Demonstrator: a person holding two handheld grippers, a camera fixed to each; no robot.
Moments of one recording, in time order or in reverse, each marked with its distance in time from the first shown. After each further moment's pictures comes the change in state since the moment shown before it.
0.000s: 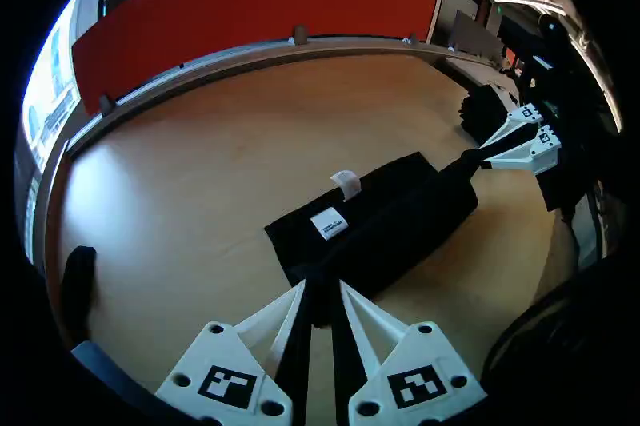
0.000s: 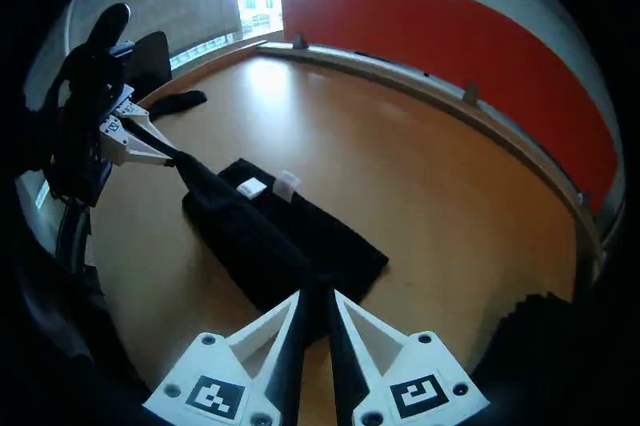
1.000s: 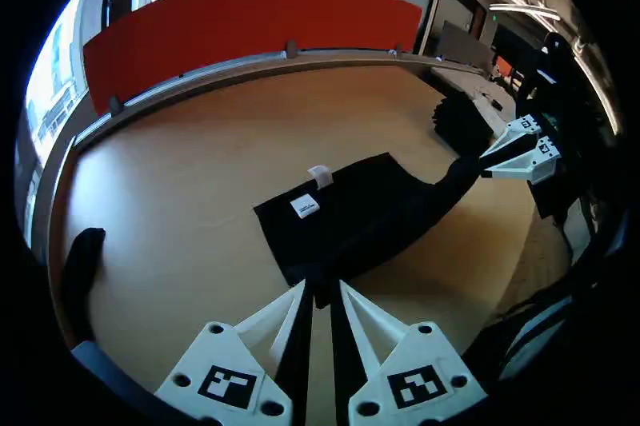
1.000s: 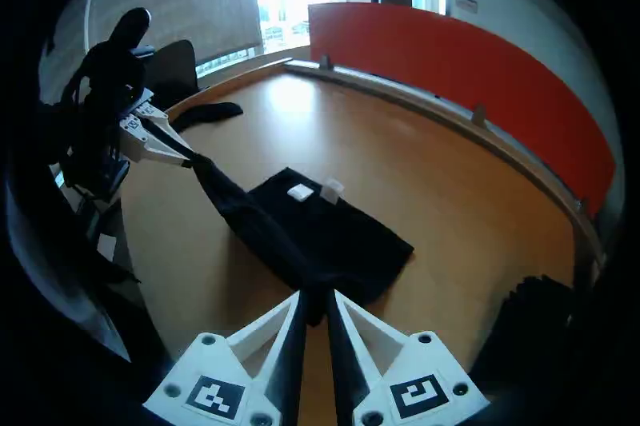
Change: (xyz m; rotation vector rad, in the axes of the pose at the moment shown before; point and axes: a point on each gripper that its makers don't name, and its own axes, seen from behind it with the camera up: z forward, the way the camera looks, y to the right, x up) left arm -0.019 0.031 -0.072 -0.029 0.040 -0.013; right arm -0.009 -0.064 -0.062 0.045 0.071 -0.034
